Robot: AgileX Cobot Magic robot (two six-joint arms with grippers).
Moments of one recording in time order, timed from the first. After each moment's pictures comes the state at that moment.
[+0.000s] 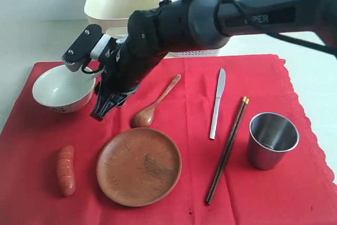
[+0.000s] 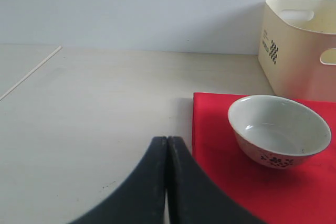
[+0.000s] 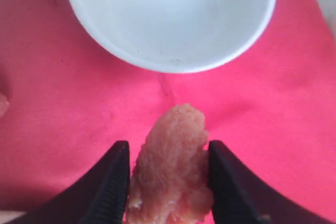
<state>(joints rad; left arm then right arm) 0.08 0.01 0.00 0.04 0.28 -0.03 0.95 2.12 -1.50 0.20 0.48 -0.52</state>
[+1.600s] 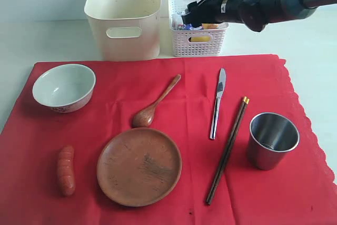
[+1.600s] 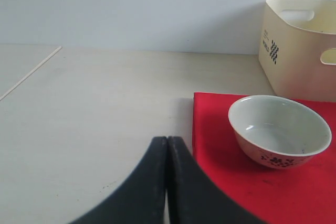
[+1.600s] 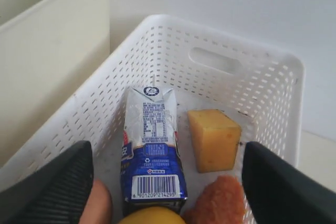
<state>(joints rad) 0.08 0.01 0.00 0.04 0.28 -0.03 0.44 2.26 -1.54 -0.40 -0.15 0.29</state>
